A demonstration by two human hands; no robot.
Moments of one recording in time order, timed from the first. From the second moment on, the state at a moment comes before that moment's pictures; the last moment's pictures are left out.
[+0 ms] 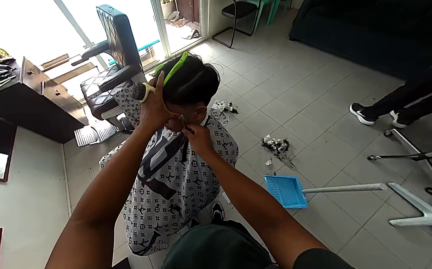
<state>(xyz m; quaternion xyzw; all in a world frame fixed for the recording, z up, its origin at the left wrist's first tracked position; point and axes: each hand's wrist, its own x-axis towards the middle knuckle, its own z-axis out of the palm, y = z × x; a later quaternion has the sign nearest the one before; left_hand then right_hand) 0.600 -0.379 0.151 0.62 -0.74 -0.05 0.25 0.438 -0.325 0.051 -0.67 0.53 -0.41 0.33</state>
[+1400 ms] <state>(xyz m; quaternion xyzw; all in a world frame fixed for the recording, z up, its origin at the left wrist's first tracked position) 0.602 -0.378 0.156 0.63 -0.74 -0.08 0.24 0.439 -0.331 0.056 -0.66 0.54 -0.40 0.35</state>
